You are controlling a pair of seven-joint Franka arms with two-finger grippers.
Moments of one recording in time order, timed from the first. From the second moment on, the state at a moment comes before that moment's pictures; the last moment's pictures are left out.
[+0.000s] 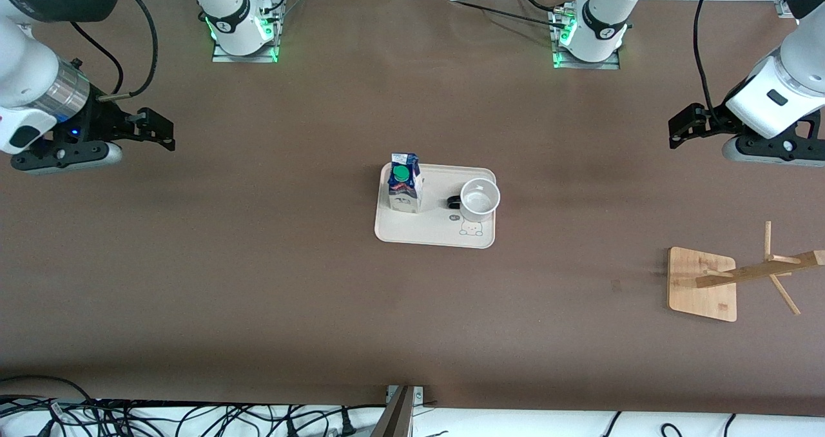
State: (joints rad) left arm -0.07 0.03 -0.02 -1.62 0.03 1.62 -0.02; right arm 0.08 0.07 0.04 -1.66 0.03 1.67 -0.09
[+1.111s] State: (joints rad) left arm -0.08 0.04 -0.02 -1.61 0.03 1.62 -0.02; right arm 0.55 0.34 0.06 -1.60 0.12 1.94 0.59
